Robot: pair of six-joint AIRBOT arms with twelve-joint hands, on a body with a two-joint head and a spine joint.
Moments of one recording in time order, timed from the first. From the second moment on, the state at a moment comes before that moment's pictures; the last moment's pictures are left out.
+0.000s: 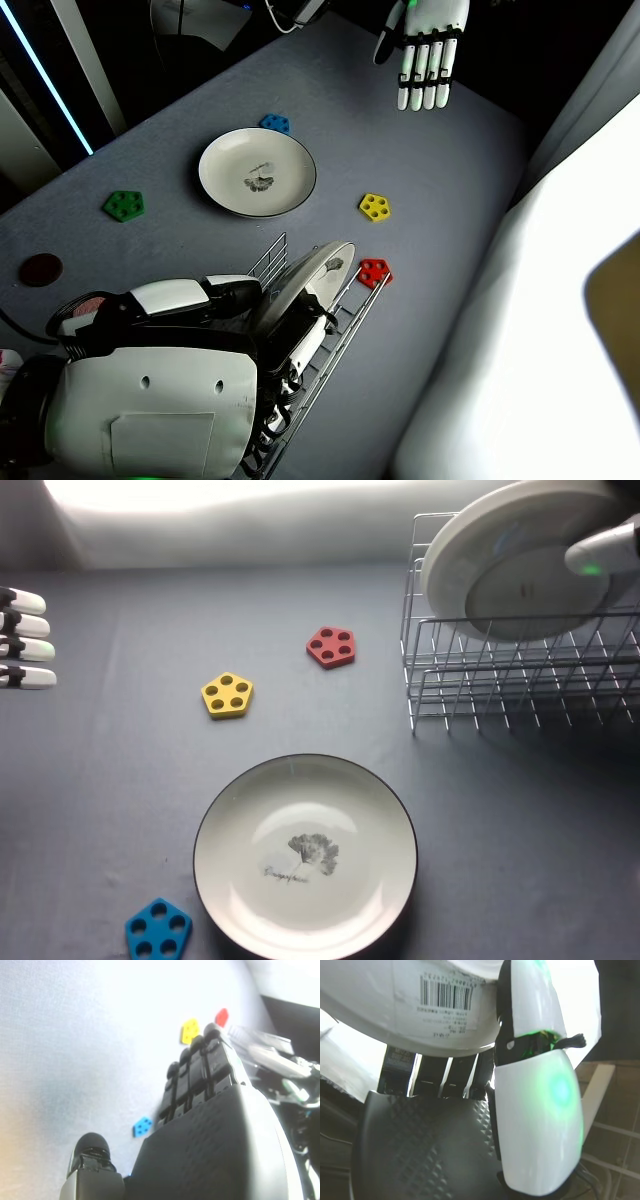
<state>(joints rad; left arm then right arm) 0.72 -0.58 1.83 1.22 -1.20 0.55 -0.25 -1.00 1.45 -0.34 0.52 0.50</state>
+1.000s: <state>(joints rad) 0.72 -0.60 1.87 1.22 -1.22 0.55 -0.31 -1.01 1.46 -0.34 0.55 0.50</state>
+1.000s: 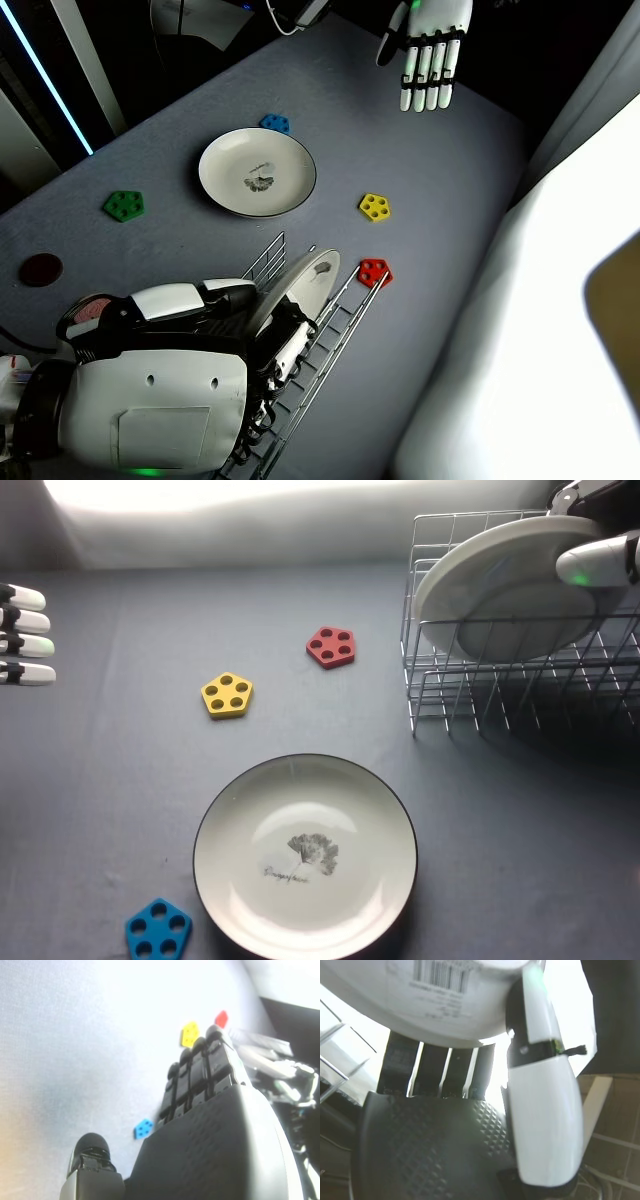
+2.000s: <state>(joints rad) 0.74 -0.60 1.86 1.08 -1.39 0.25 -0.29 -1.01 1.47 -0.32 0.61 0.51</state>
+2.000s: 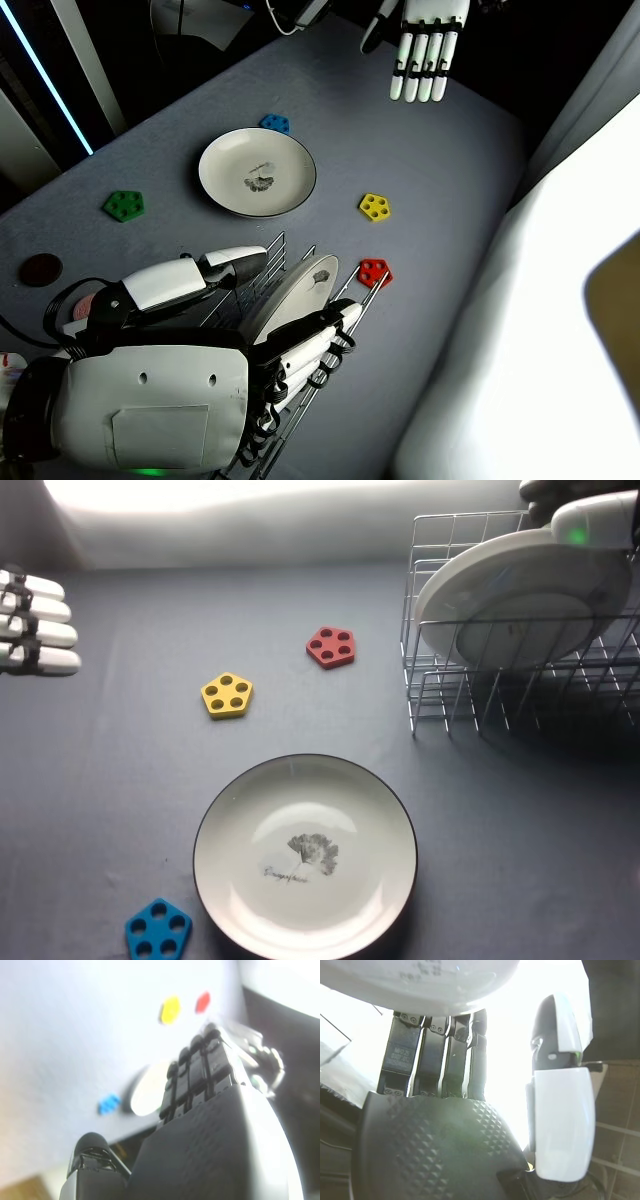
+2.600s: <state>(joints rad) 0.79 -0.64 1.85 1.01 -1.45 0.11 -0.22 -1.01 1.47 -0.43 0.71 0.51</state>
